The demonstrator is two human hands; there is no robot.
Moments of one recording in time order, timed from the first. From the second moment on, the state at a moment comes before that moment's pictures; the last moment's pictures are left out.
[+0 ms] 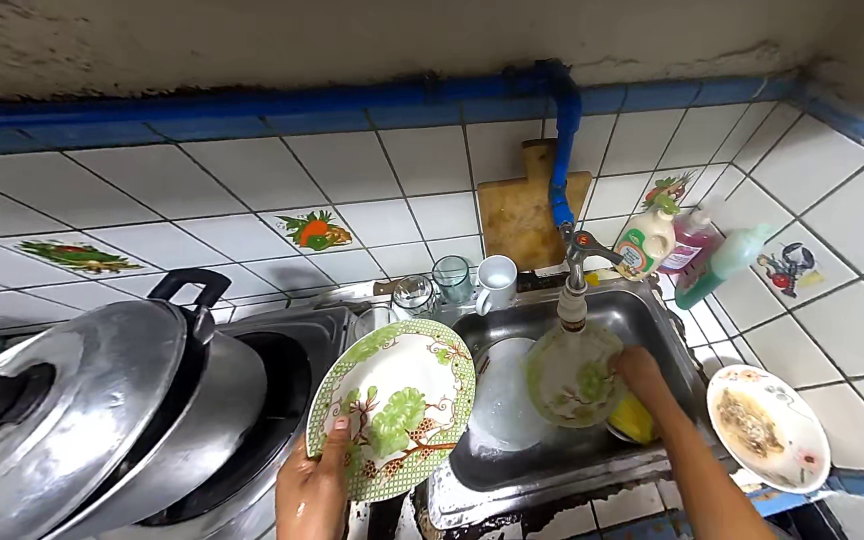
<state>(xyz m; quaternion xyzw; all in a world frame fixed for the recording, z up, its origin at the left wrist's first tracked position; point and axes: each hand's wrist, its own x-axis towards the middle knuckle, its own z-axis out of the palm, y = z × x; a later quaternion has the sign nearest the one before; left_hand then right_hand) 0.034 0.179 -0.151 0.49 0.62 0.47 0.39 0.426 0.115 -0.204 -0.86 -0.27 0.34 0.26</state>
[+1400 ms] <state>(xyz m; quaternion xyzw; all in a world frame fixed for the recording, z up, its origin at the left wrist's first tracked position) 0.145 0.244 -0.169 0.63 0.58 0.26 0.45 0.380 0.183 -0.215 -0.58 -0.07 0.48 0.65</state>
